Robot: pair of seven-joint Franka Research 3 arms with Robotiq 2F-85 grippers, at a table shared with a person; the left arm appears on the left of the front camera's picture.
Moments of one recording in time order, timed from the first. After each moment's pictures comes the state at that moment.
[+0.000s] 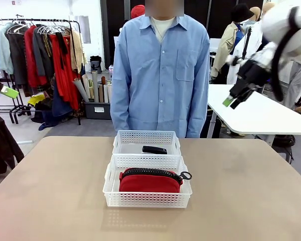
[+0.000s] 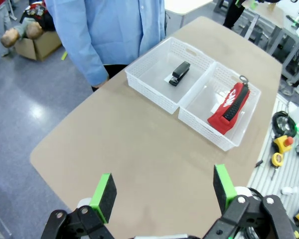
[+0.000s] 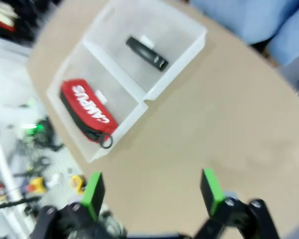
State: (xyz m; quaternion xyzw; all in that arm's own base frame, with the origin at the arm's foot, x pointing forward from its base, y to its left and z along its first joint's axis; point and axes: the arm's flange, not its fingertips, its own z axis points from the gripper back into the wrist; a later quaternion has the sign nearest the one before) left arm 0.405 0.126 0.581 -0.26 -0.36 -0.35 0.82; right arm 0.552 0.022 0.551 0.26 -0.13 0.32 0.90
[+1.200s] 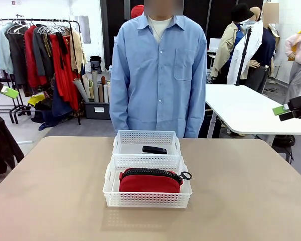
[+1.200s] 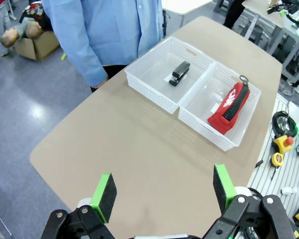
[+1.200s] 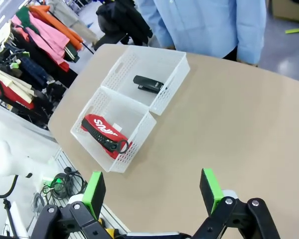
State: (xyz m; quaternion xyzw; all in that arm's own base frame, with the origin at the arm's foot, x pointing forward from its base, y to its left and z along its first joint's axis) left arm 0.405 0.126 0.581 -0.26 -0.36 -0.35 0.82; right arm 0.384 -0.102 0.518 0.35 -0.32 0.19 0.86
